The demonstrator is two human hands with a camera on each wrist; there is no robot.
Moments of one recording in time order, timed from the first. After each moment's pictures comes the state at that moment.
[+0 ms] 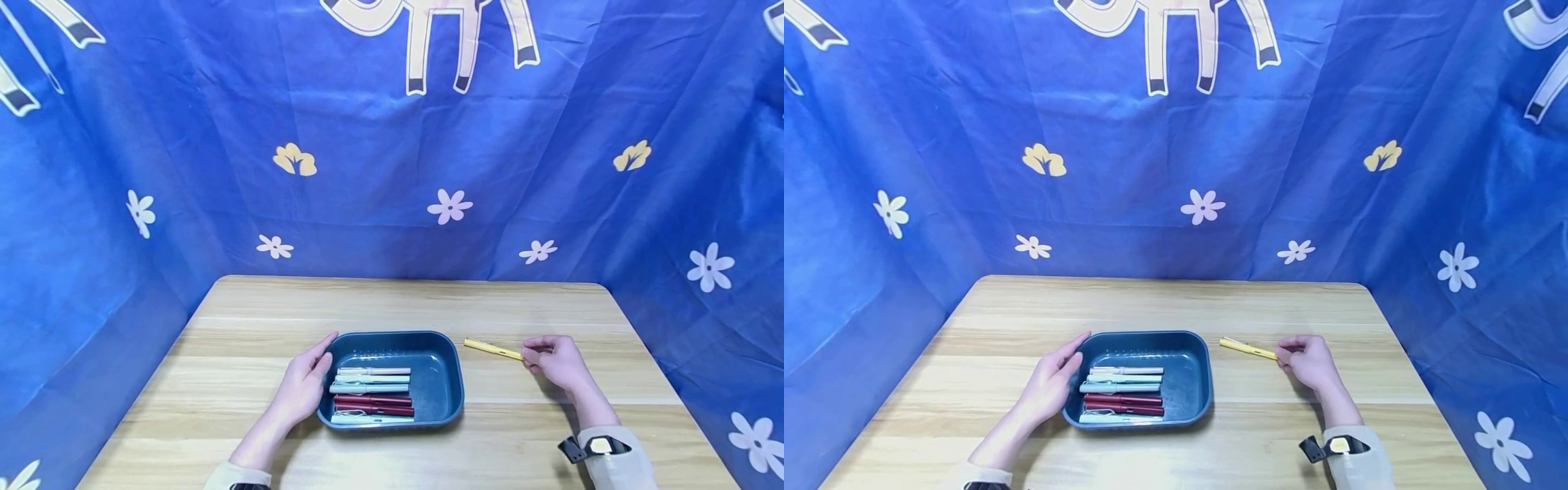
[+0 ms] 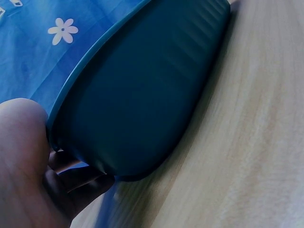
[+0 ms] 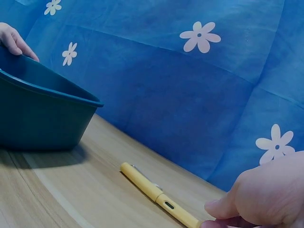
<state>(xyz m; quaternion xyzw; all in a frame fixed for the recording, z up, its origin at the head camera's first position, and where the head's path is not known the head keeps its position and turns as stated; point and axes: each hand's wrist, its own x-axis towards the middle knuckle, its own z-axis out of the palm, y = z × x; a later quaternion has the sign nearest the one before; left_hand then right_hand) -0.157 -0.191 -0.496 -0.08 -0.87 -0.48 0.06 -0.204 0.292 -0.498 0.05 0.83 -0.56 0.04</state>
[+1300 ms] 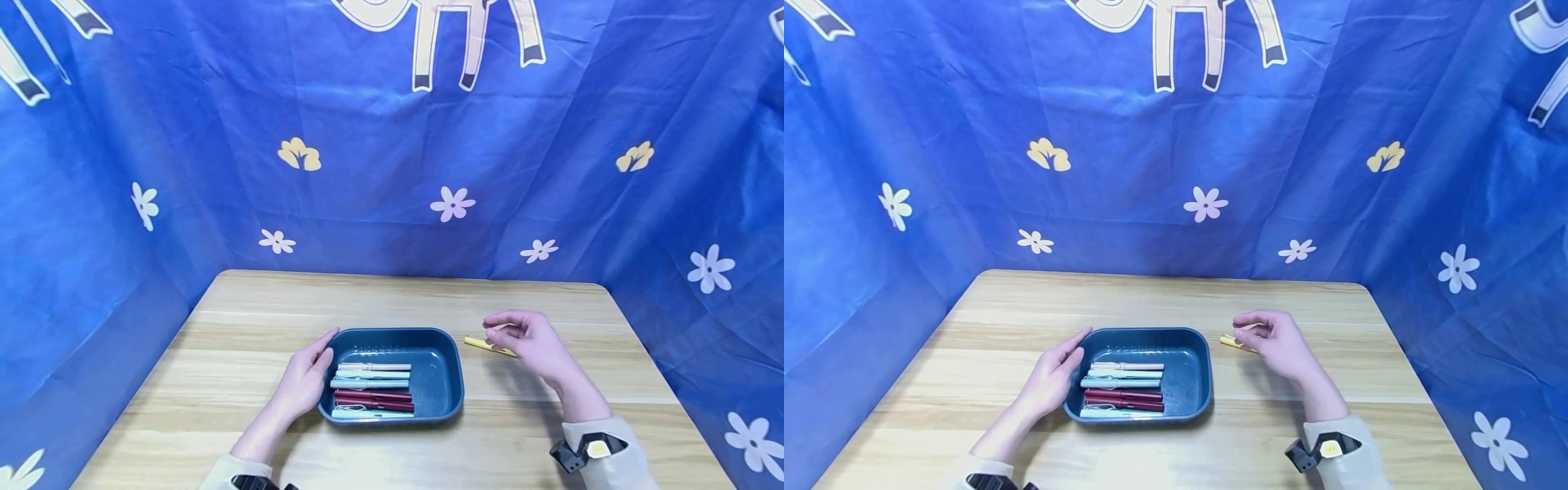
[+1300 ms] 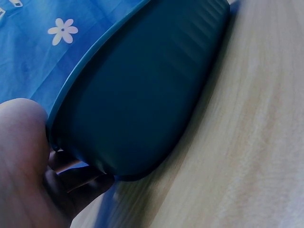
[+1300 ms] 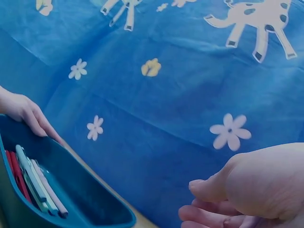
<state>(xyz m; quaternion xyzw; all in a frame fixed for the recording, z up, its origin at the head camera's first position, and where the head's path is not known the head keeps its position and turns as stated) -0.157 -0.193 -0.500 -0.09 -0.87 -0.48 0.06 -0.193 0.232 -0.426 -0.12 0.78 -0.61 0.07</state>
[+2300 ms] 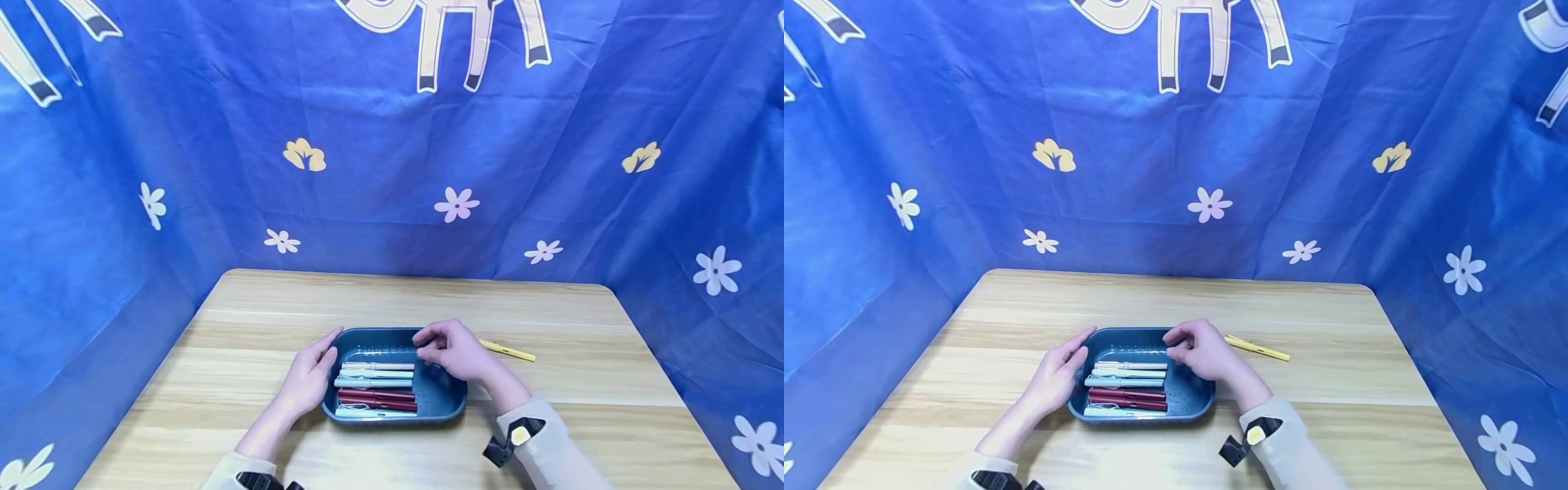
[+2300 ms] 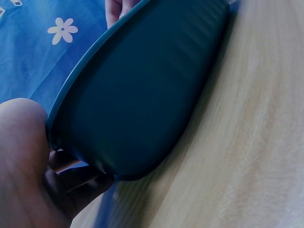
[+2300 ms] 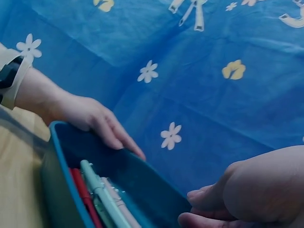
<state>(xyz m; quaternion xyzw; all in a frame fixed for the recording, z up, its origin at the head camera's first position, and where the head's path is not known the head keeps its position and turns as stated) -0.156 -0.193 -0.497 -0.08 -0.87 -0.49 0.06 -0.204 0.122 -0.448 -0.22 0.79 -0.55 0.16</state>
